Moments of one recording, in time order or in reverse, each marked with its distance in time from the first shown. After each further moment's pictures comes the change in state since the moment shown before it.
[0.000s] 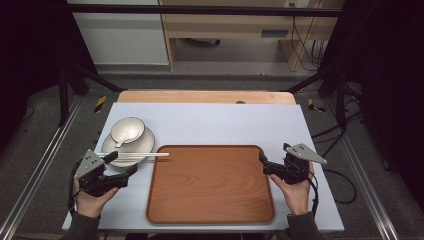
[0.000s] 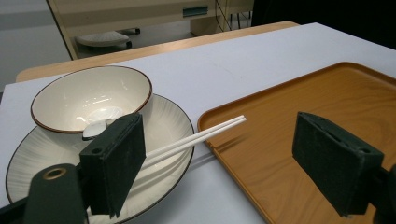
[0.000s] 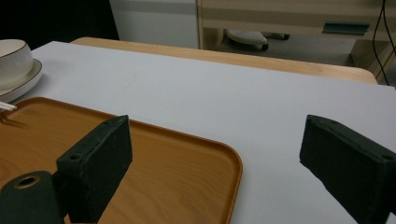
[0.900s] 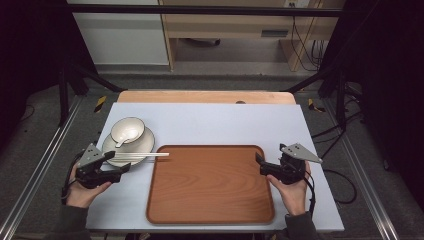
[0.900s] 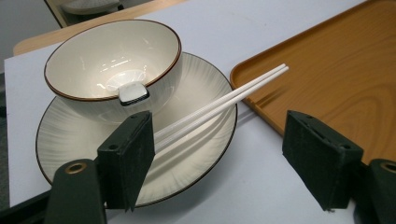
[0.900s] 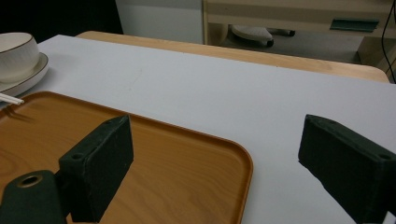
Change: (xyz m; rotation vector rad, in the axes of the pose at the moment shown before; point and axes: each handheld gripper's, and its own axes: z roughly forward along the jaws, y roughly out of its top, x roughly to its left) left arm 0.042 -0.010 0.019 0.191 -0.018 0.110; right arm 0.008 0.001 0.003 0.017 0.015 -0.017
